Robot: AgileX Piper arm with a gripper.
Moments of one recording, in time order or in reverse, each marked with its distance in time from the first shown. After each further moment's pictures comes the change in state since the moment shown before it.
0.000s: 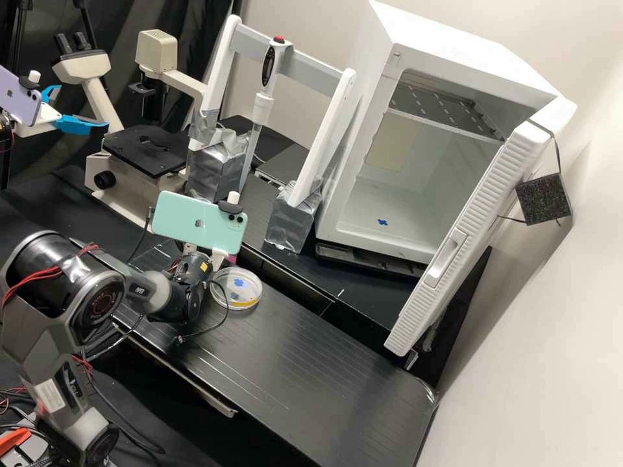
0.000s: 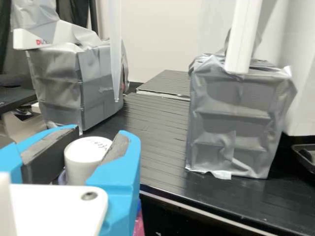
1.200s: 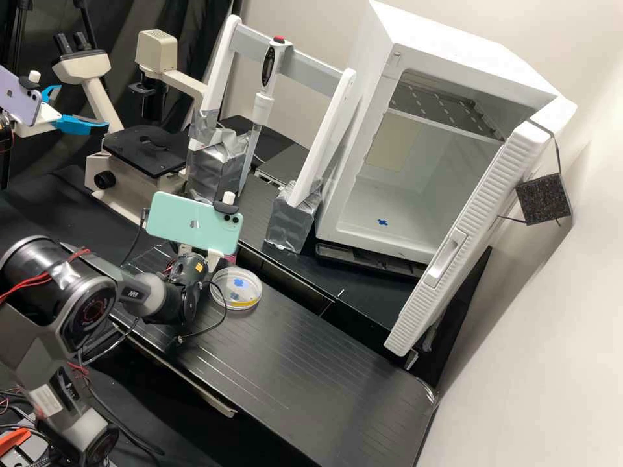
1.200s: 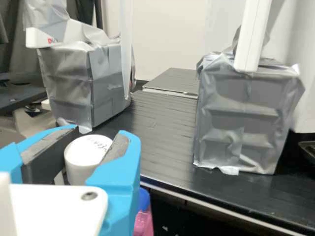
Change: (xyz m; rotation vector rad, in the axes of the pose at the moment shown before) arm -0.011 -0.003 -0.006 0.003 0.007 -0.016
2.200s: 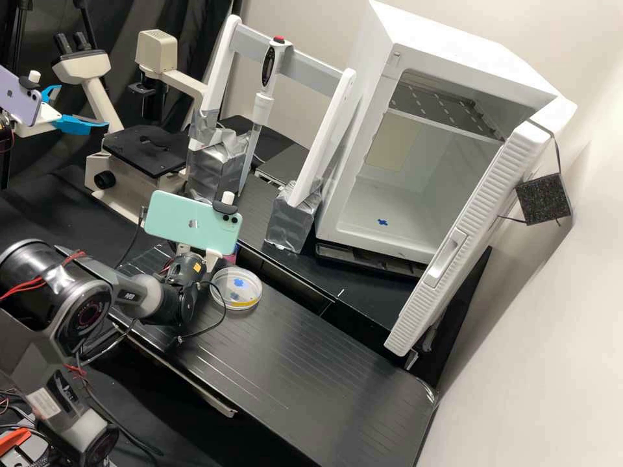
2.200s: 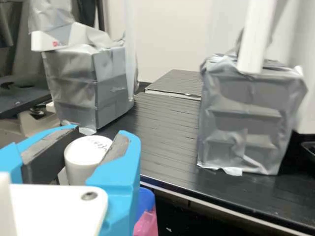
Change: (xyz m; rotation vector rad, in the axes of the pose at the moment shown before) arm 0.001 -0.004 -0.005 -0.012 0.015 -0.007
